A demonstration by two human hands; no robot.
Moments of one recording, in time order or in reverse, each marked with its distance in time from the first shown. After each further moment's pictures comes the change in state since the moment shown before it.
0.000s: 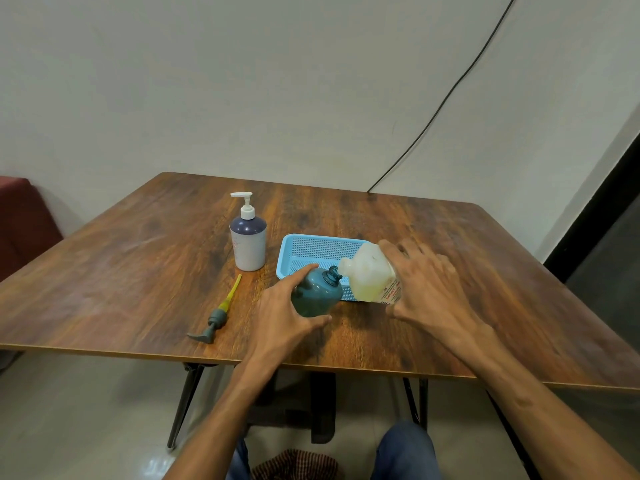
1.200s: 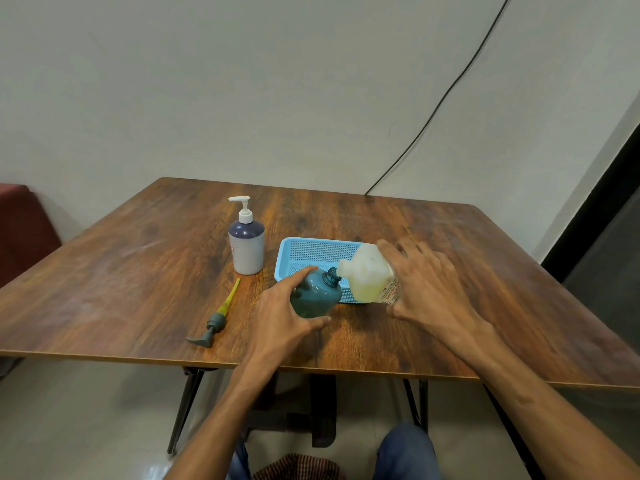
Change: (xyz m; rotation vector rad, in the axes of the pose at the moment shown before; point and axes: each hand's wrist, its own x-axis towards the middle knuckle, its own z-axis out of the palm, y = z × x) left_hand 0.001 0.001 0.001 0.005 0.032 0.015; right_hand -0.001 0.001 -0.008 -0.048 0.009 -0.009
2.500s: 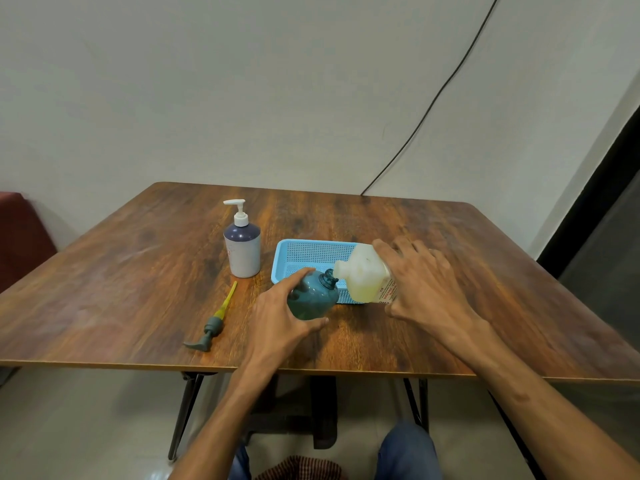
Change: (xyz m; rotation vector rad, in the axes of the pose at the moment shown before) left_hand -0.001 0.004 0.000 -0.010 0.010 0.003; right_hand -0.001 0.002 -0.001 -0.022 -0.001 0.002
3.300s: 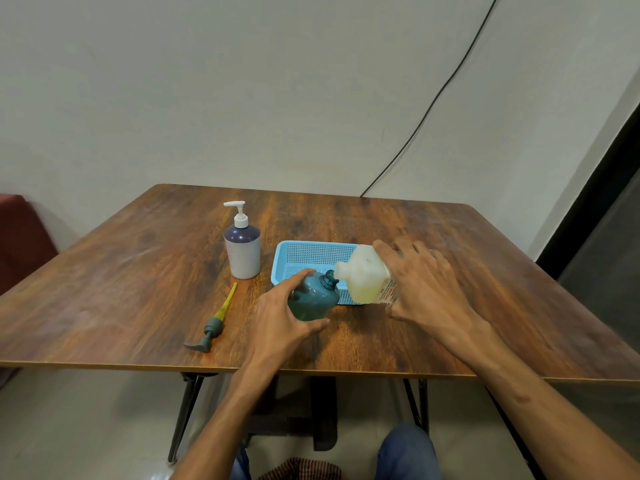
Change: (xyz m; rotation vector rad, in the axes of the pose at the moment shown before) left_hand 0.000 0.002 0.001 -0.005 0.016 0.012; right_hand 0.000 0.000 -0.002 -0.014 -0.001 0.006
